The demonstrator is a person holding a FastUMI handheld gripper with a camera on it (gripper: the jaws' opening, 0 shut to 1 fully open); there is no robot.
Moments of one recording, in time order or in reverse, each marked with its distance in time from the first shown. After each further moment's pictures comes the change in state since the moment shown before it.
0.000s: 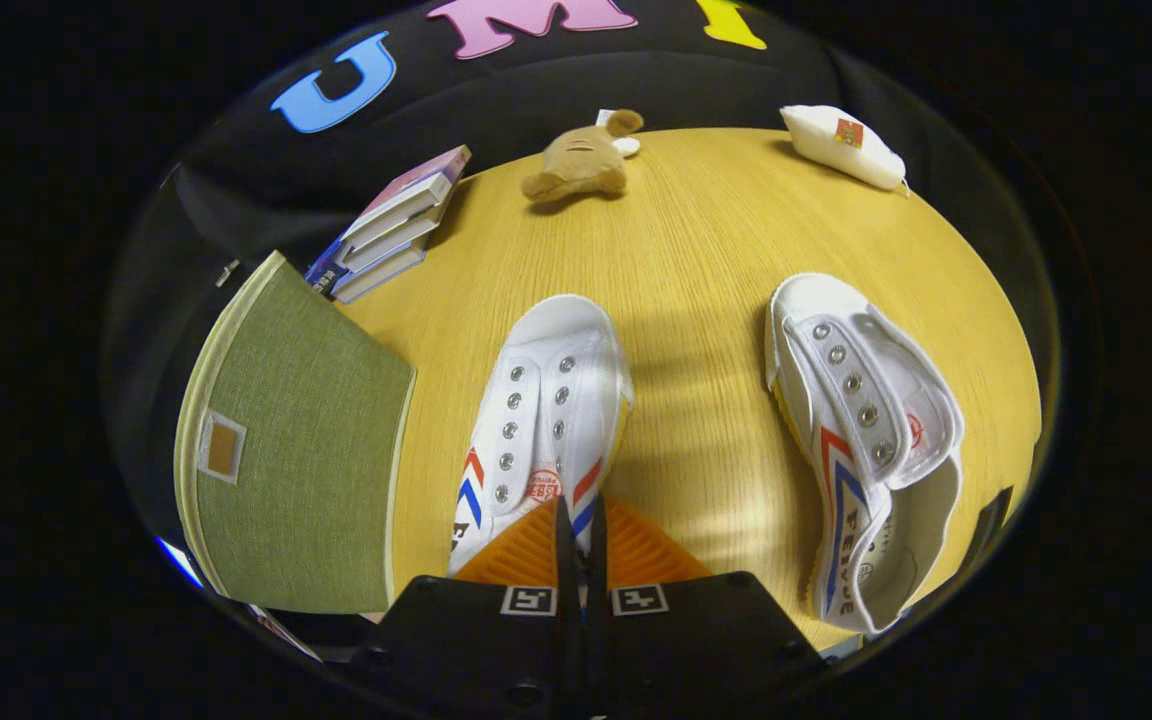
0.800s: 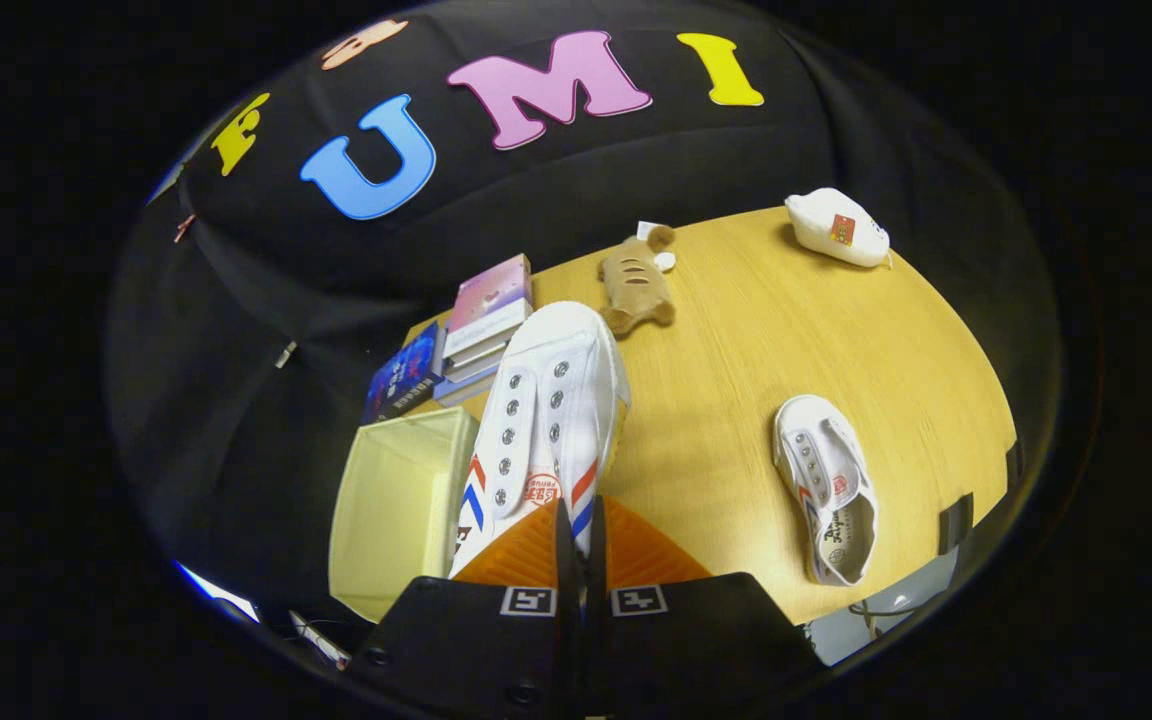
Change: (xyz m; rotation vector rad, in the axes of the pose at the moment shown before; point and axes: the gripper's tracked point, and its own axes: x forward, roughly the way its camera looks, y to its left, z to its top) arm -0.139 0.105 0.109 0.135 -0.175 0.108
